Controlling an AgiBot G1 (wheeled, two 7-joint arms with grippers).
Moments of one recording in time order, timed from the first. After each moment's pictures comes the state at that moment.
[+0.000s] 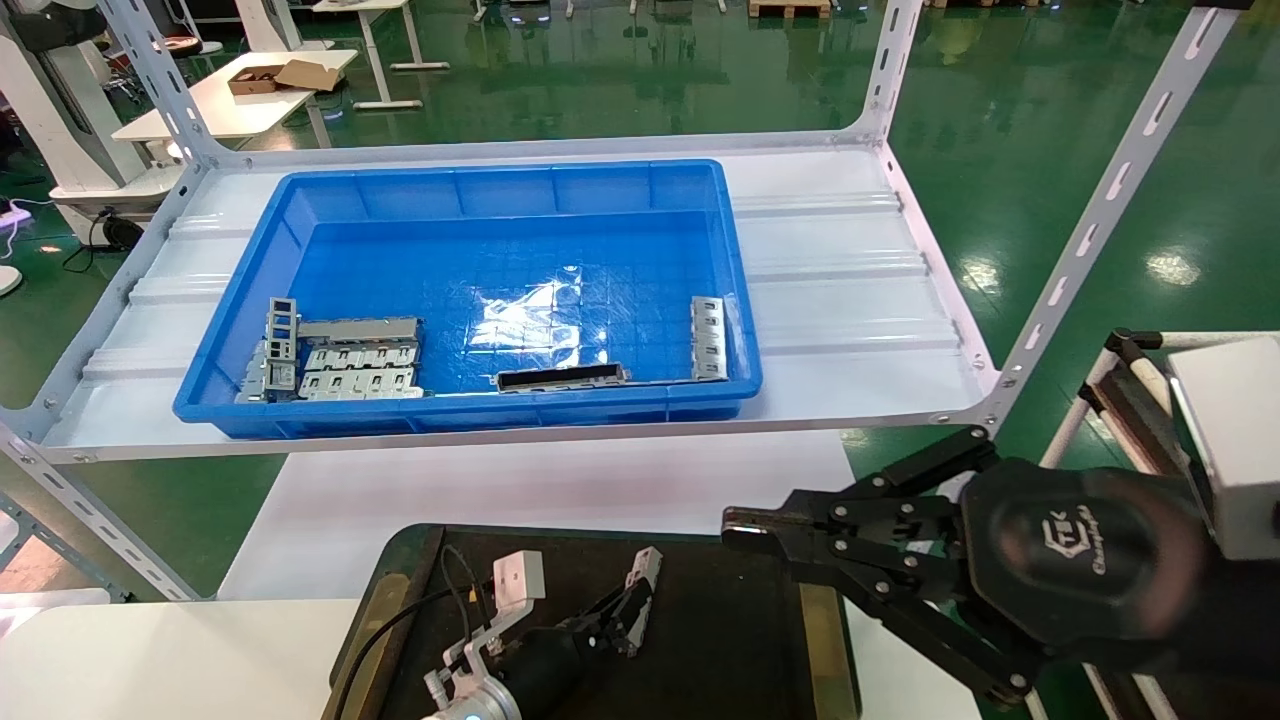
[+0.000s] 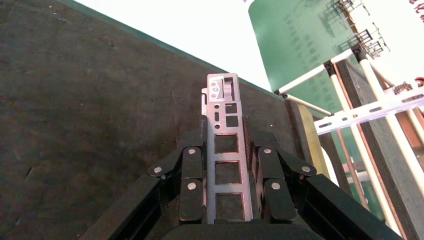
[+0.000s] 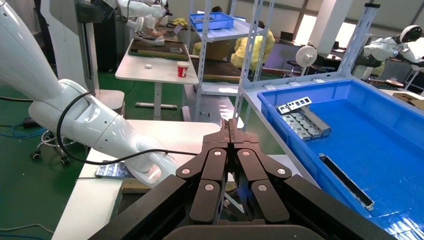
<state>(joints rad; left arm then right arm) -0.83 1.35 0.60 -0.69 0.92 0.32 -0.47 1.08 -0.61 -0.29 1.28 -0.72 -1.49 0.18</state>
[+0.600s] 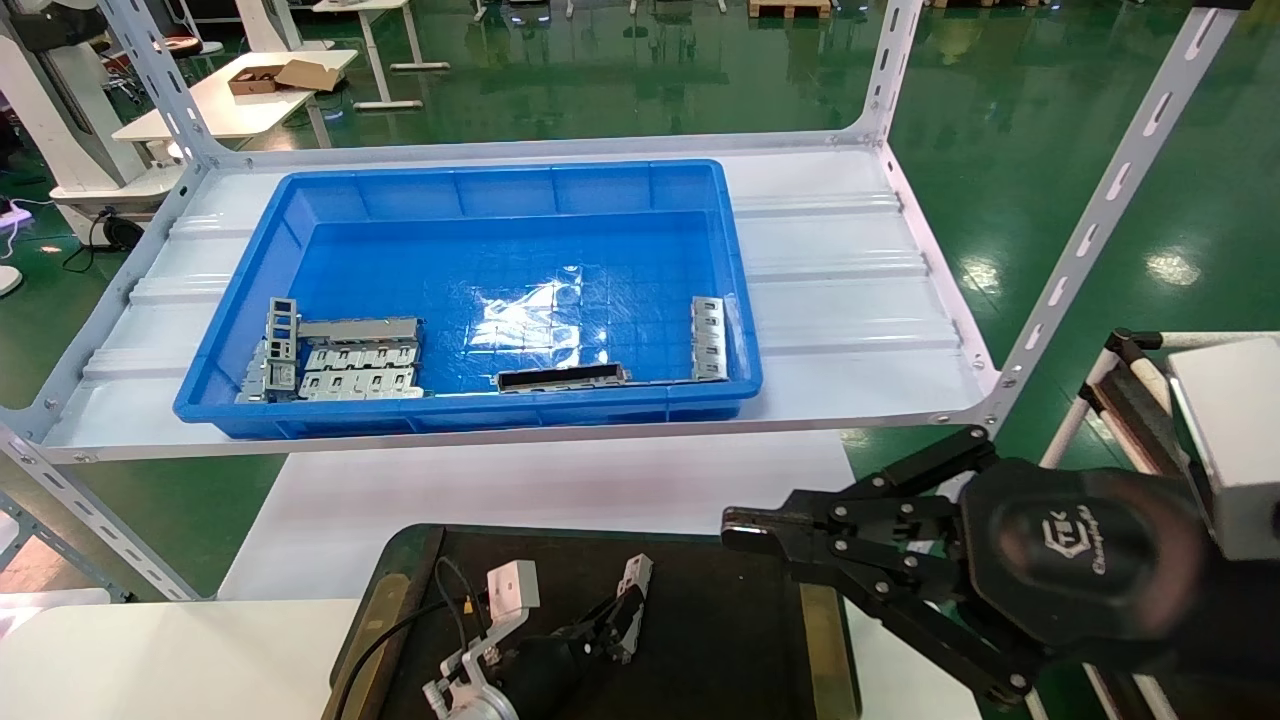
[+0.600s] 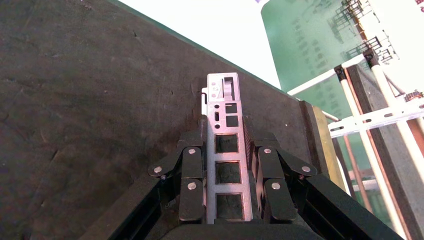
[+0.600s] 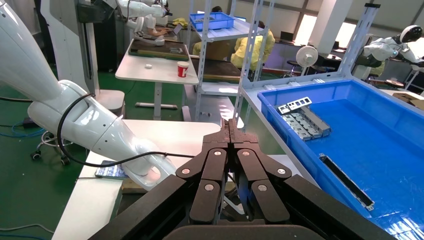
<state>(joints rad) -0.83 1.36 0.64 -0.66 0.79 0.28 -0.39 1.08 -0.61 -0.29 1.28 -0.72 -1.49 0.18</state>
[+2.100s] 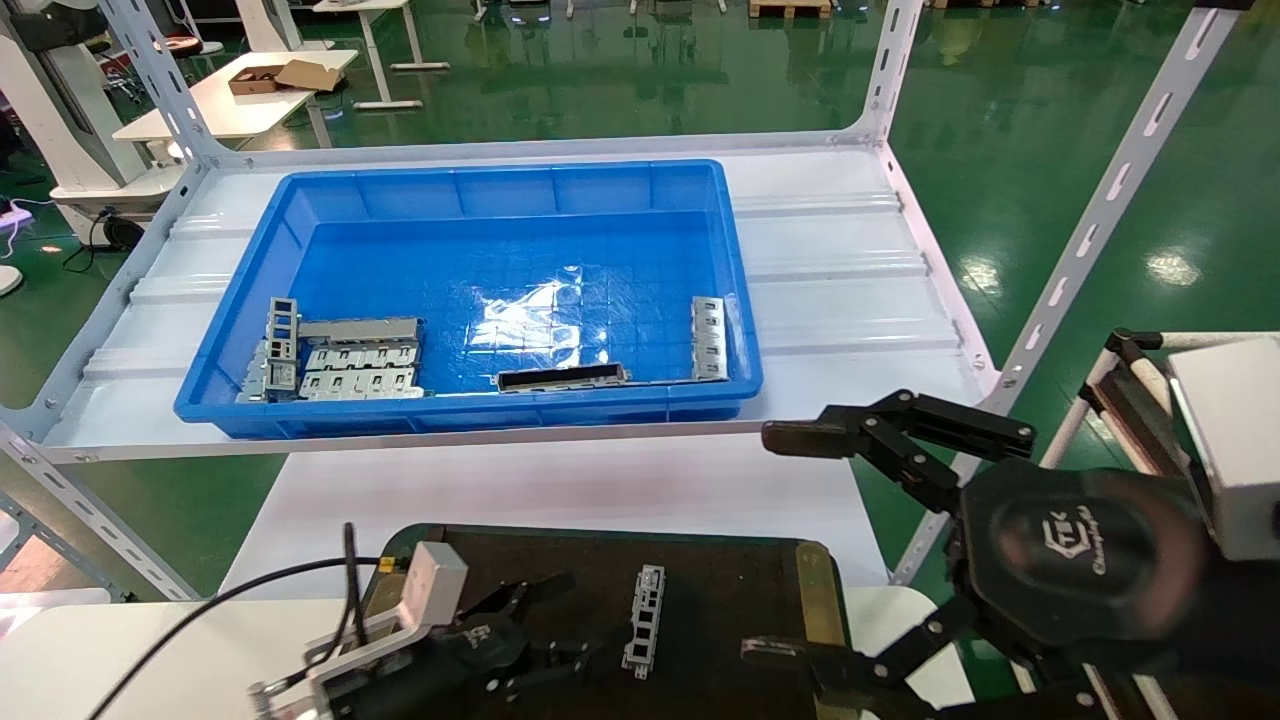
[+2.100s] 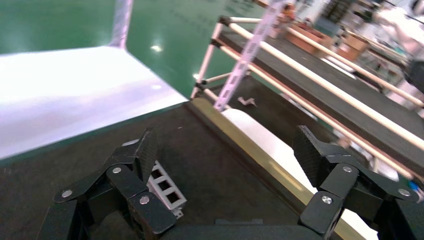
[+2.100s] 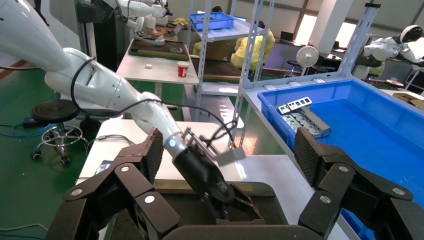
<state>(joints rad) -0.85 1.01 0.59 -0.72 0.68 1.02 0.09 1.08 -0.61 -0.29 1.28 -0.72 -1.49 0.18</state>
